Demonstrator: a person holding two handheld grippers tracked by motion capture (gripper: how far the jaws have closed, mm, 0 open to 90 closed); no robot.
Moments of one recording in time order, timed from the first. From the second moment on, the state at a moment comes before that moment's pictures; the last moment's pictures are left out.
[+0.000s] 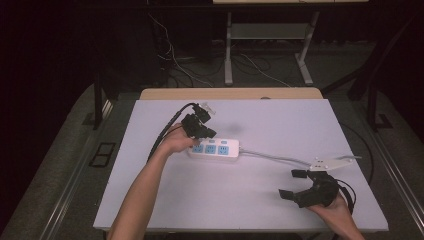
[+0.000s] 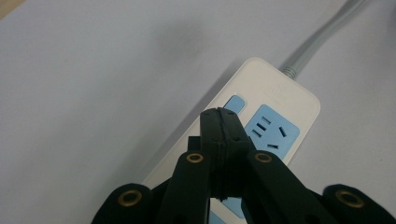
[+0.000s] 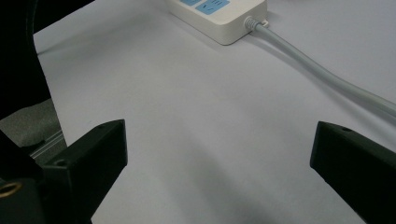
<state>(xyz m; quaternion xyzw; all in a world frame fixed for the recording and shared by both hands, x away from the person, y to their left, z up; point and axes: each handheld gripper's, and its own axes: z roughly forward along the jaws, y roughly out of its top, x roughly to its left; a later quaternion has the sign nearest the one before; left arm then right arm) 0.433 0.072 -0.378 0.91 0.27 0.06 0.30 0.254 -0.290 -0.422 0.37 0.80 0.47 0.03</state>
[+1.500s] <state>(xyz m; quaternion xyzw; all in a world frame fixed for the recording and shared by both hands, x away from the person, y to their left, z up) 0.441 0.071 -0.405 0.91 0.29 0.06 0.29 0.253 -0.291 -0.422 0.37 0.80 0.47 0.03</state>
